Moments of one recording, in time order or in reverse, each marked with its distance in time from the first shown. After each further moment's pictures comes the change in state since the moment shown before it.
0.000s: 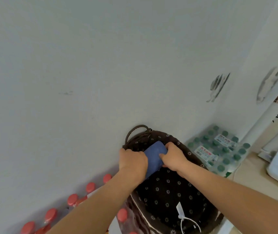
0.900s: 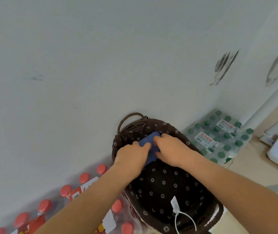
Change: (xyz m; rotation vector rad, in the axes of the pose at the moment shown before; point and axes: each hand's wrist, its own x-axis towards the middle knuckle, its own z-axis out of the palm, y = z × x) left_hand 0.010 0.008 0.009 -0.144 0.036 0.176; right_hand 0.006 0.001 -0.017 -0.794 -0.152 -0.469
